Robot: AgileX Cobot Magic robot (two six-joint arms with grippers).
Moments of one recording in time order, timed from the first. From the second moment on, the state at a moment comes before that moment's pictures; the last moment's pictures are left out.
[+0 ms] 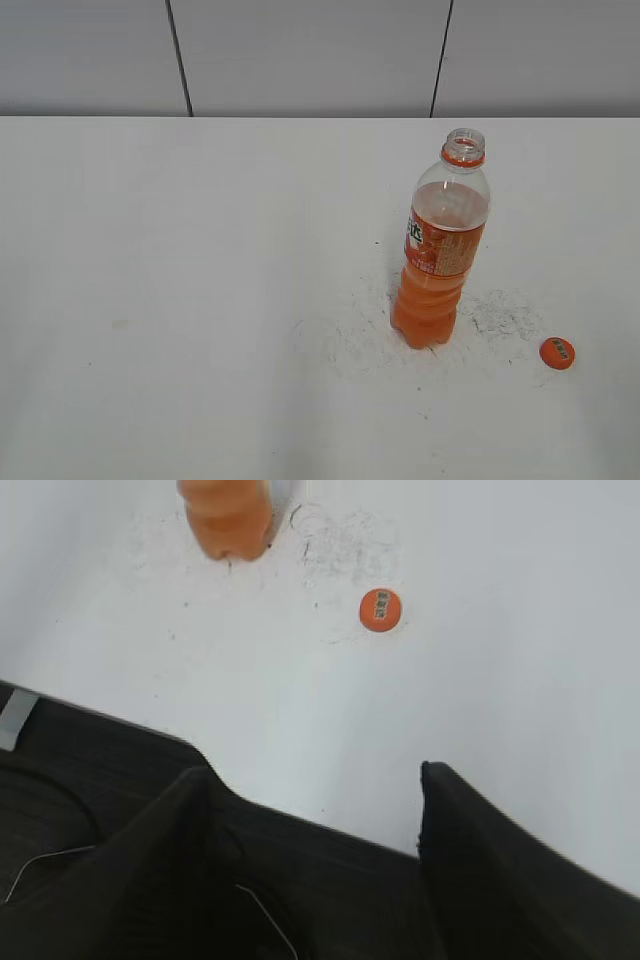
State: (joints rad) left arm -0.62 0.19 -0.59 0.13 1.08 -0.08; right arm 0.19 0.25 -0.49 0.18 1.13 -0.18
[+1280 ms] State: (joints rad) left arm -0.62 0.12 -0.53 0.13 1.05 -0.04; right arm 0.19 0.24 -0.46 0.10 0.94 -0.18
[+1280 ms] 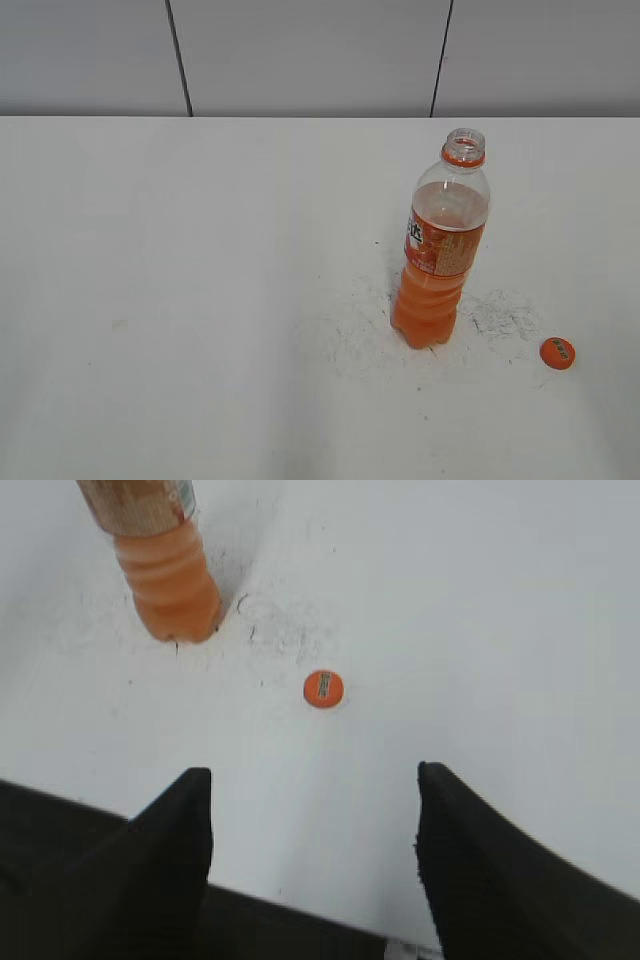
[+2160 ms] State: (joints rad) left arm -0.51 0.11 -0.53 0.13 1.05 -0.04; right arm 0.17 0.22 -0.45 0.09 1.09 -0.18
